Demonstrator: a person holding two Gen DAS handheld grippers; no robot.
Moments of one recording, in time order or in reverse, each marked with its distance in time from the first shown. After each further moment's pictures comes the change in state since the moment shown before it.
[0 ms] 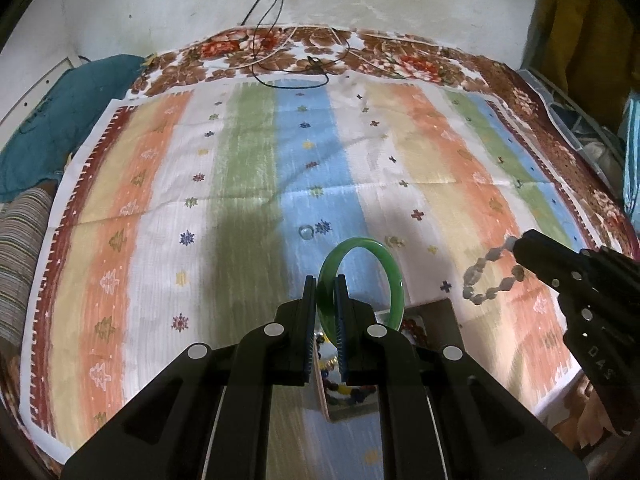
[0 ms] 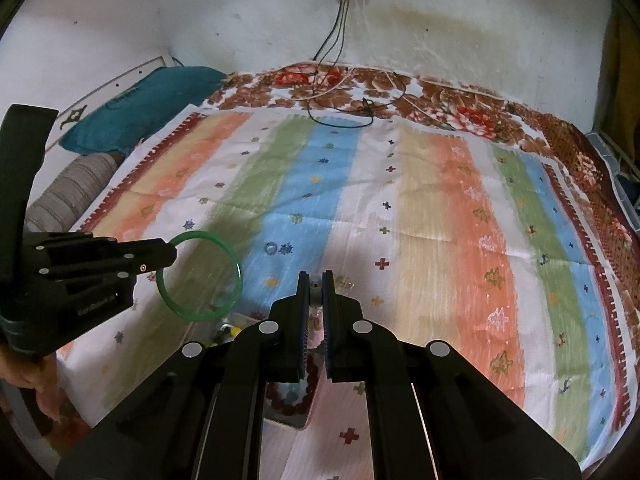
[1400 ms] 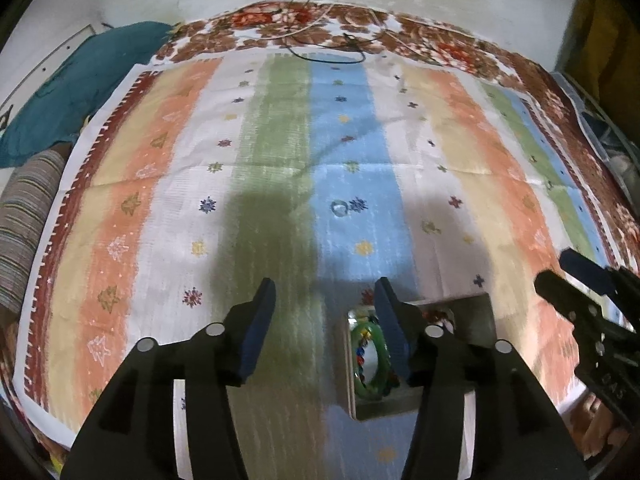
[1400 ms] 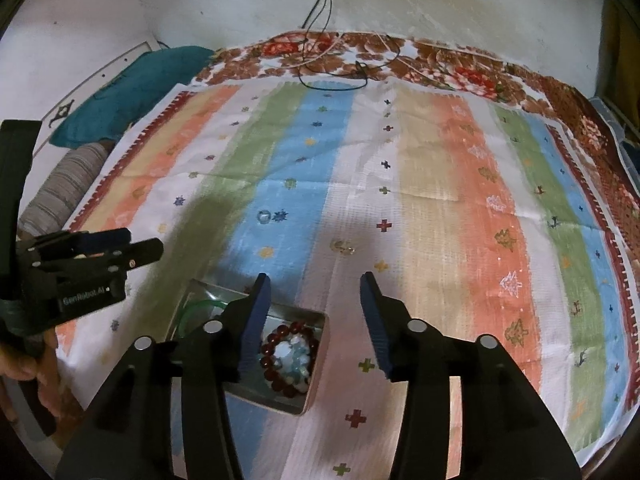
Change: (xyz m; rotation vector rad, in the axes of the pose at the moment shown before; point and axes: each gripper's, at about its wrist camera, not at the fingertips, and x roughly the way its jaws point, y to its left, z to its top) left arm 0.028 0.024 -0.004 -0.101 0.071 0.067; right arm 0.029 -0.012 -0.012 0.062 0.115 0.010
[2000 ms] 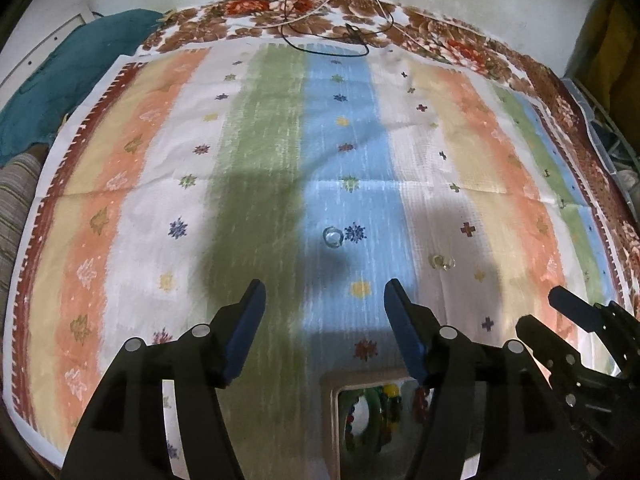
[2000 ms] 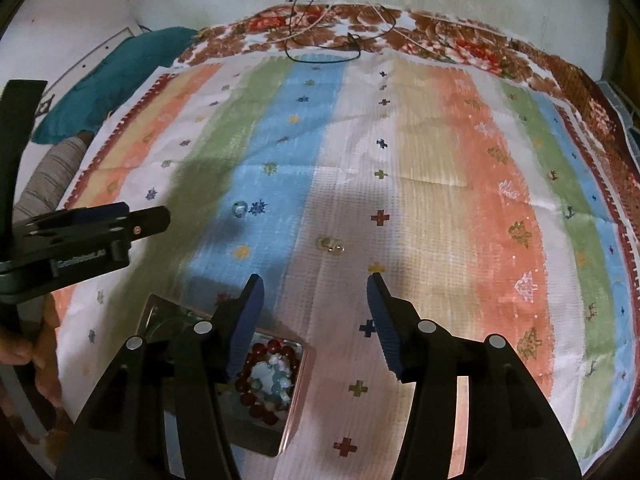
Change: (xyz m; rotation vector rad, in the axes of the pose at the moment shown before) left arm 0.051 -0.009 0.038 -0.013 0.034 -0.022; right arm 0.049 -0.014 0.014 0.027 0.087 -0.003
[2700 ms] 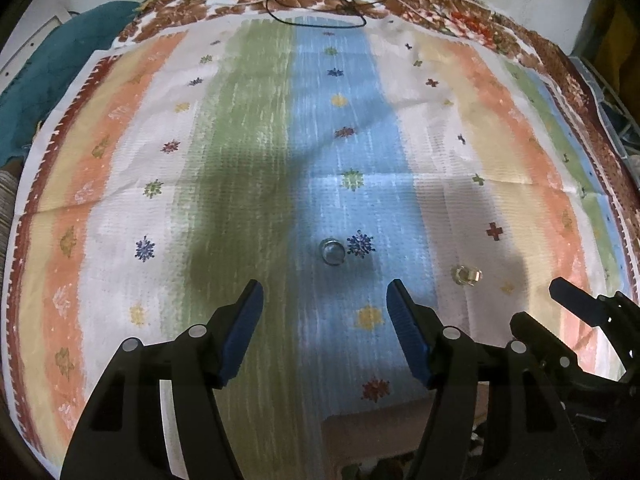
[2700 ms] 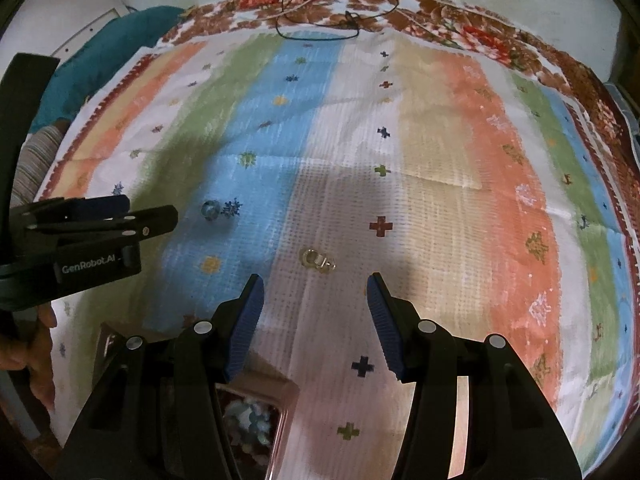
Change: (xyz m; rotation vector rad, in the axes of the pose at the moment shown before) left arm 0.056 -0.003 0.025 0.039 0.083 0.008; right arm 0.052 0.000 0.020 -0.026 0.068 -0.046
